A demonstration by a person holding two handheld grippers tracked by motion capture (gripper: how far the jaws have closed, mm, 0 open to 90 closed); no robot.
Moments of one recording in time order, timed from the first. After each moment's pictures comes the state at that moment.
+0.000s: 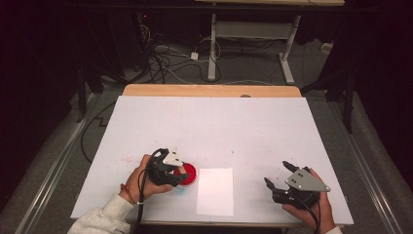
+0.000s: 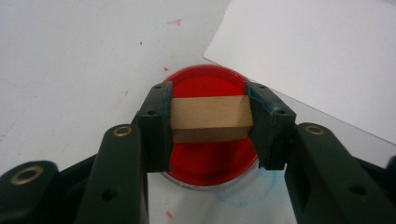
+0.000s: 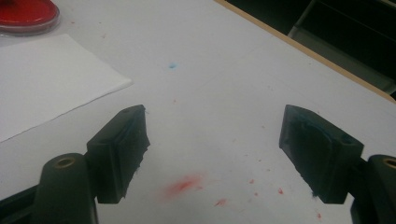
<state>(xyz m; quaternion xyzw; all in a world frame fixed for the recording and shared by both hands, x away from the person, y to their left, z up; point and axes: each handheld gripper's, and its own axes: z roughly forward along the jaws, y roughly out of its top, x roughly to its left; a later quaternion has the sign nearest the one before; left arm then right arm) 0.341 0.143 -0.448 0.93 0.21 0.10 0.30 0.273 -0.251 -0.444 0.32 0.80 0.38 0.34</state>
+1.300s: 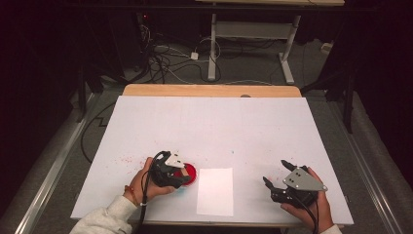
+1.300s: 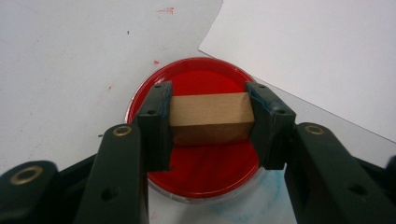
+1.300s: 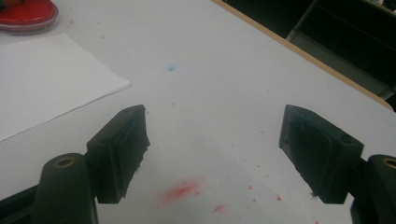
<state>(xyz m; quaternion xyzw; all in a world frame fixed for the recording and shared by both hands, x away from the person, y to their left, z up) 0.345 0.141 -0.465 0.92 0.22 0.08 0.31 0.275 -0.248 -0.444 0.31 0.80 0.38 0.35</state>
